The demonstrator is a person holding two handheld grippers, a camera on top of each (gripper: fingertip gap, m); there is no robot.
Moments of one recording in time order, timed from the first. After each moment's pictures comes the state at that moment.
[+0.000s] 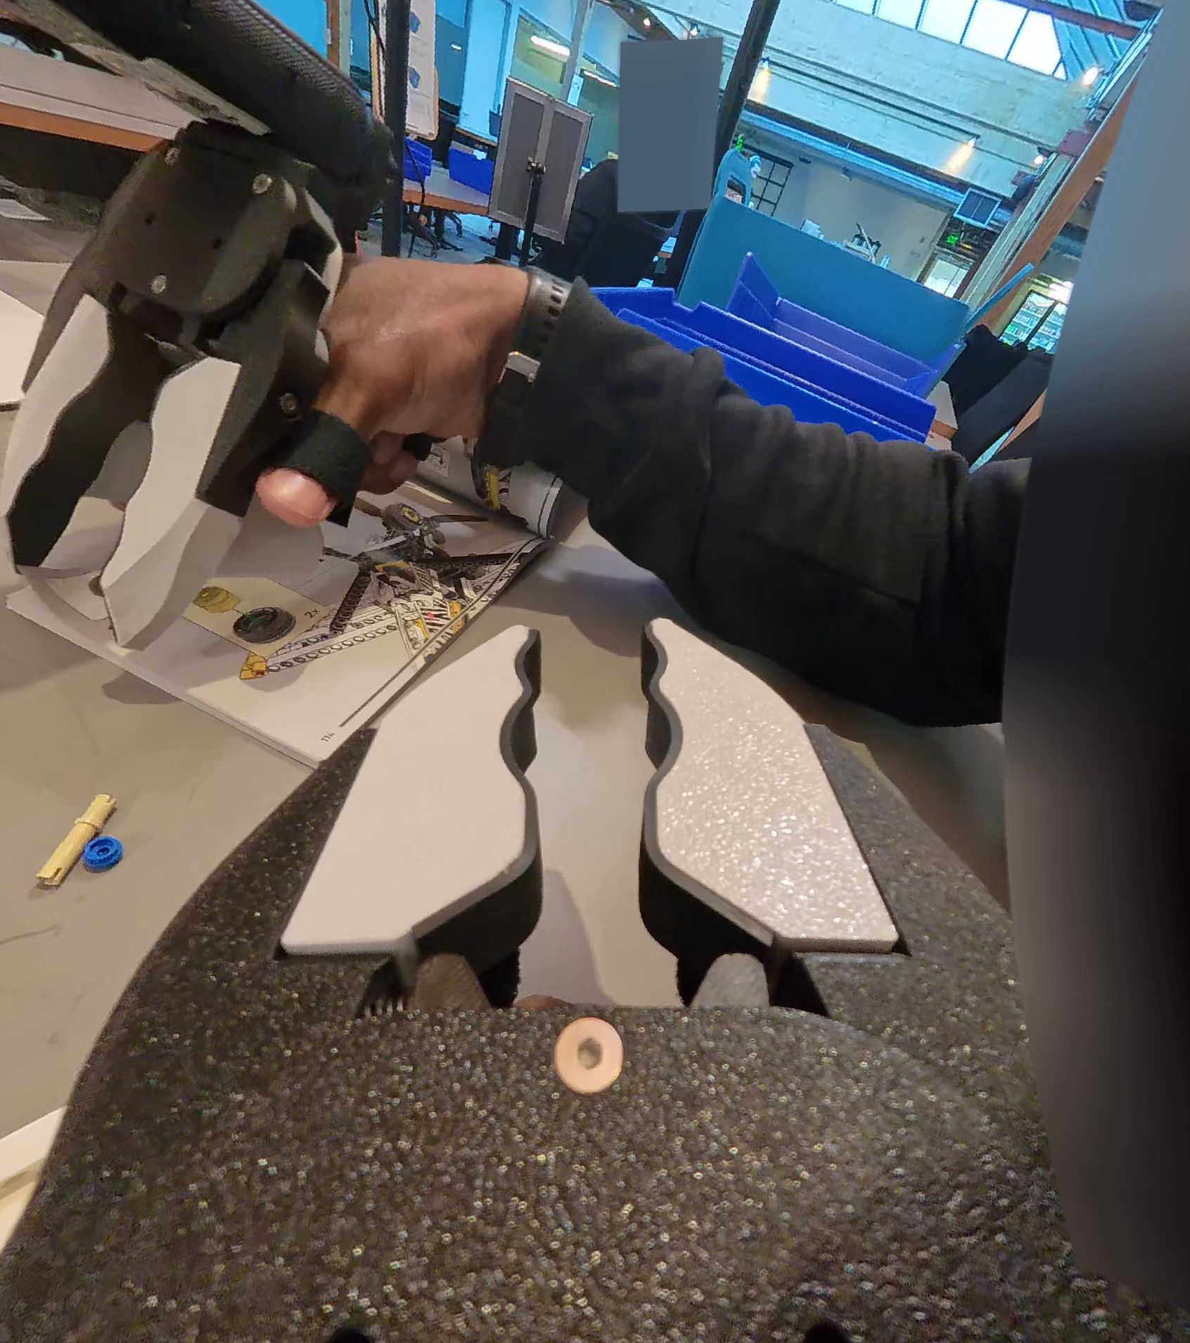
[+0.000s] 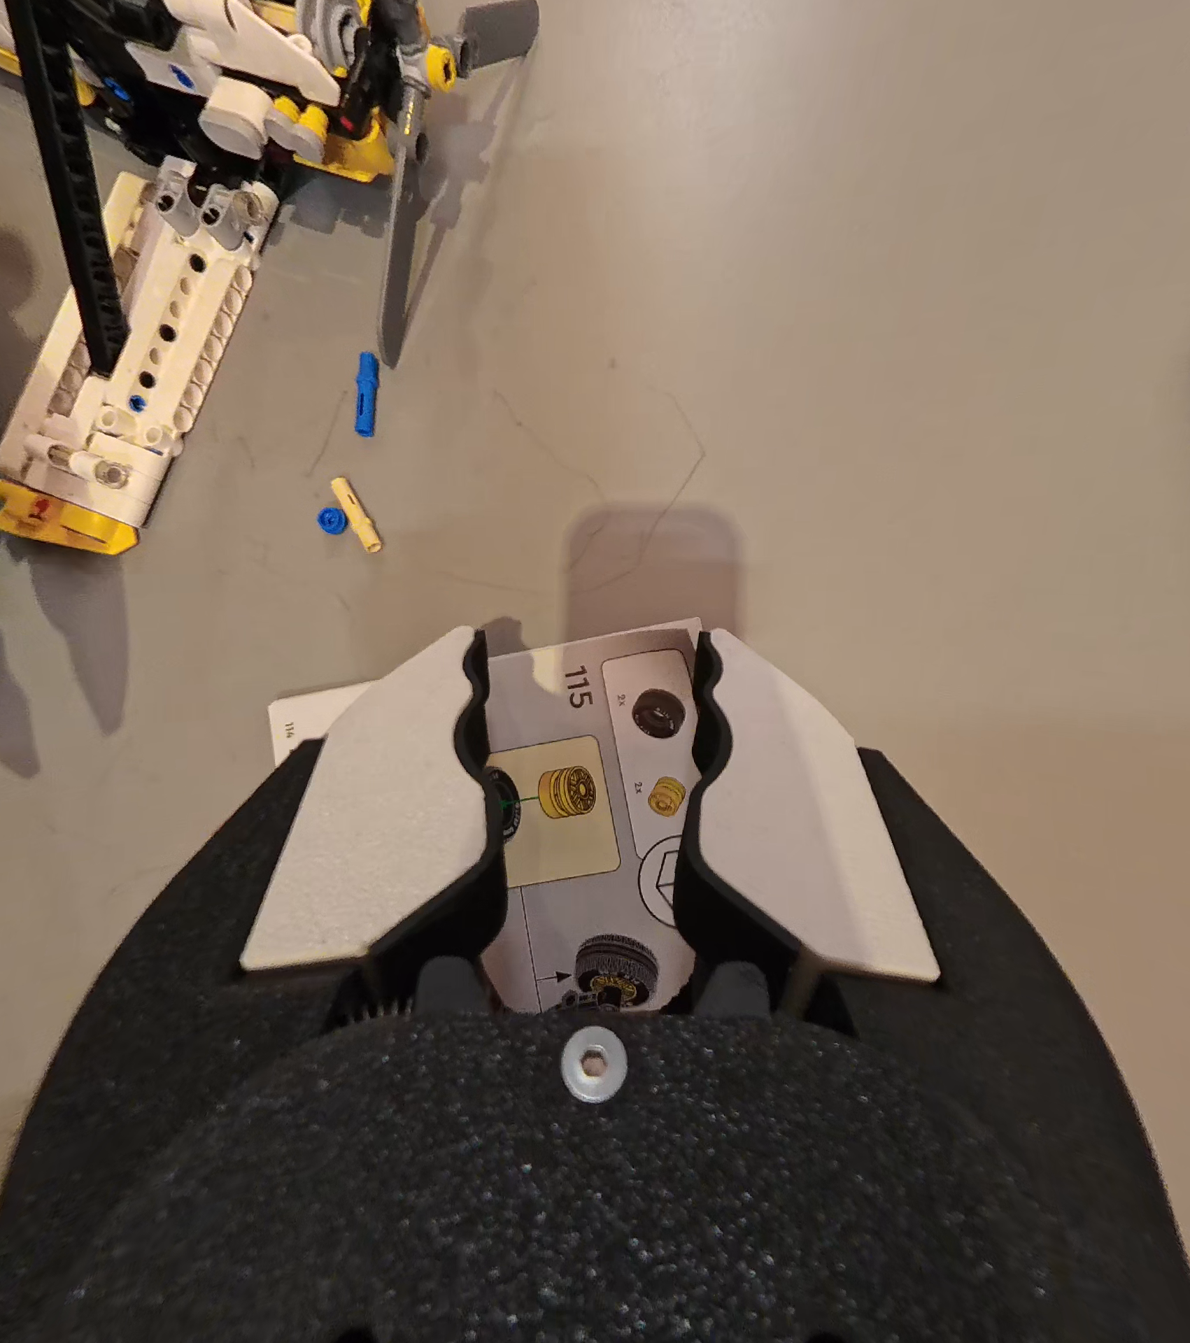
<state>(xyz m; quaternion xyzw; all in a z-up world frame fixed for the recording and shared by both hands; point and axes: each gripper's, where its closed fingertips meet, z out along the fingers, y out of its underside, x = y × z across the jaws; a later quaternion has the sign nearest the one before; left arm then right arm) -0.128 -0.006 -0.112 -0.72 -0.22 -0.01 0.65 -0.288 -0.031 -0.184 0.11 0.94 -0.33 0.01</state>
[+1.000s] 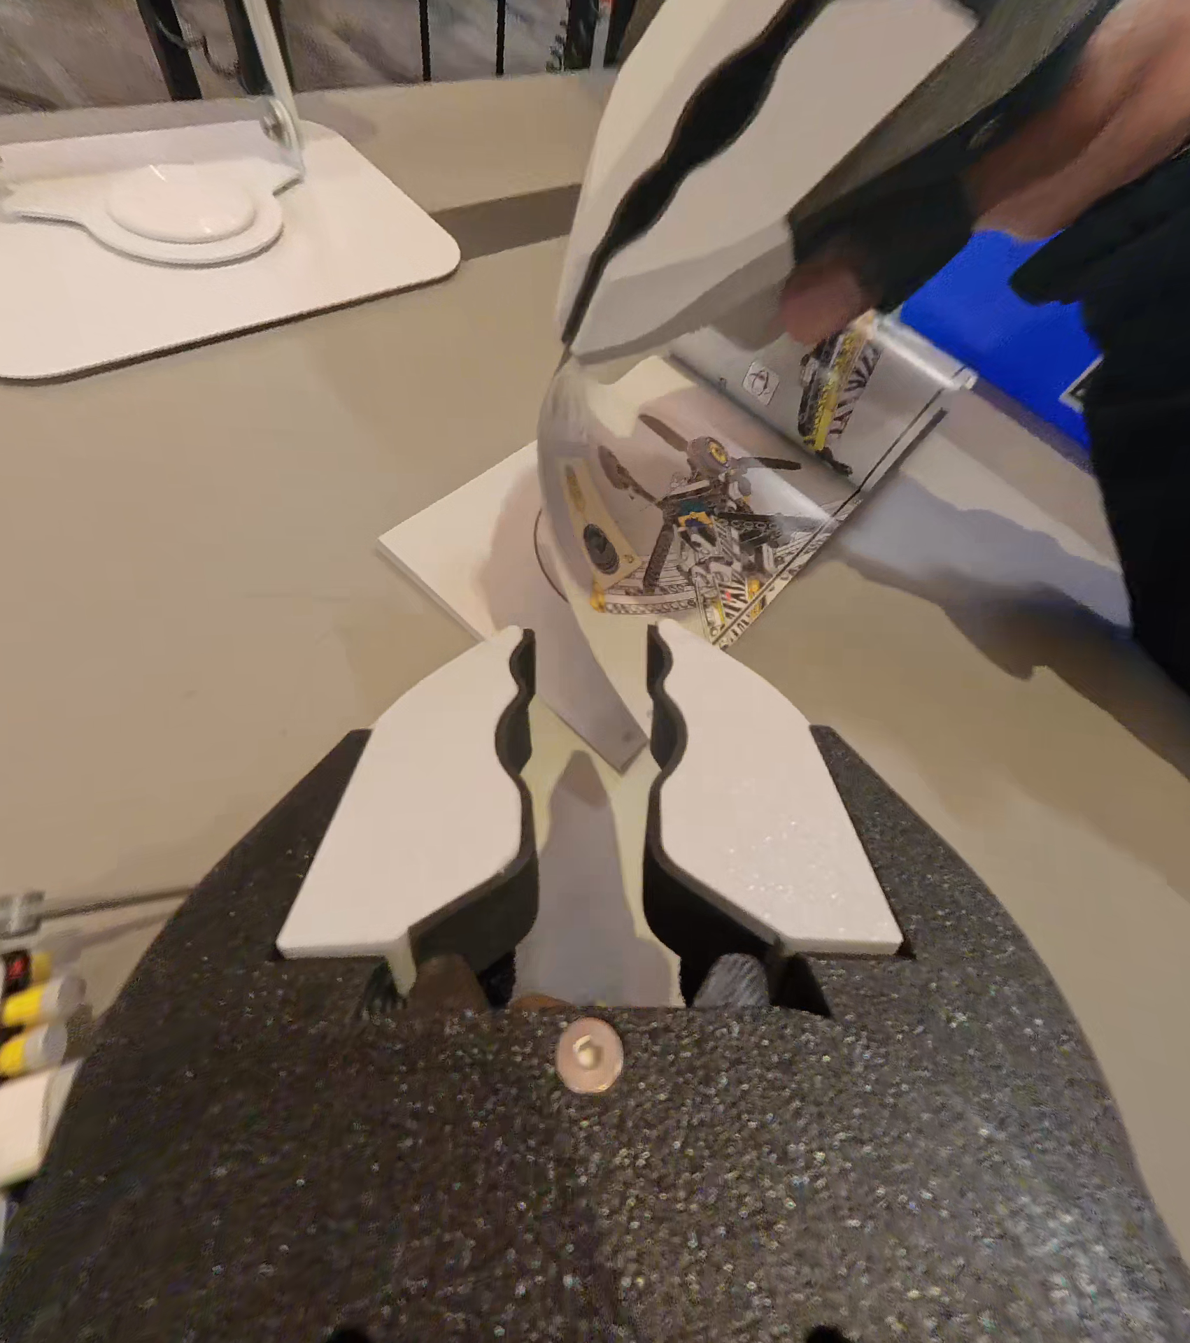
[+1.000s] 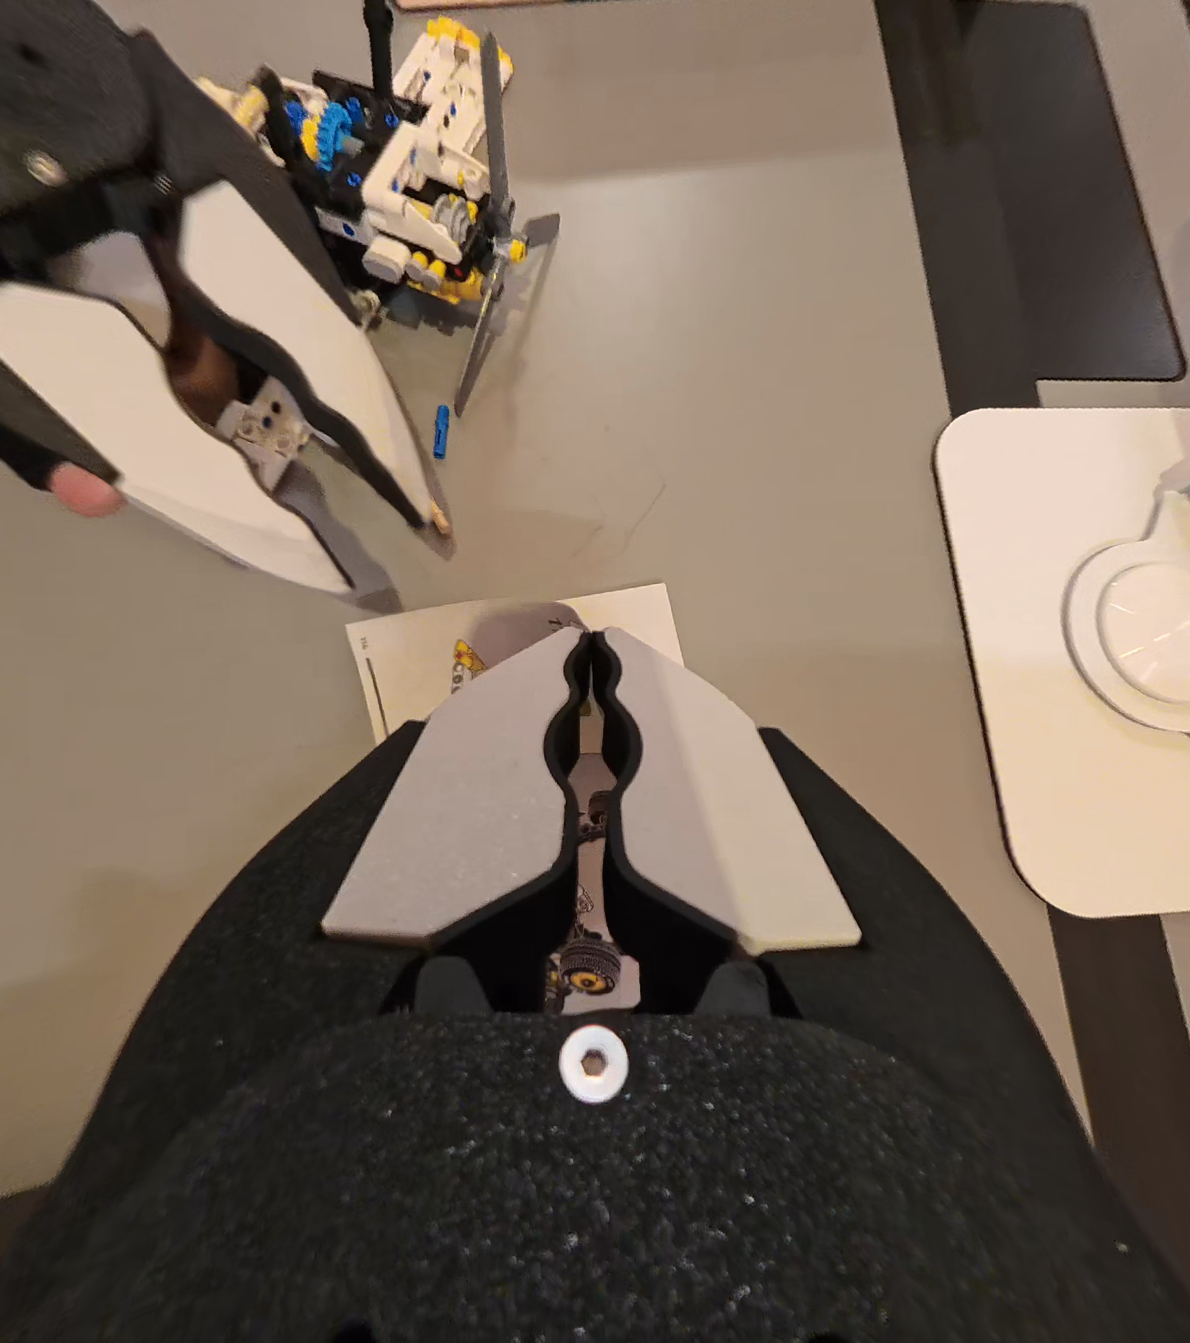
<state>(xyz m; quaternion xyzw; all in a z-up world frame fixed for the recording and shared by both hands) -0.221 -0.028 -0.137 -0.79 -0.33 0.10 0.50 -0.272 0.008 -0.107 0.08 0.92 -0.38 -0.07</state>
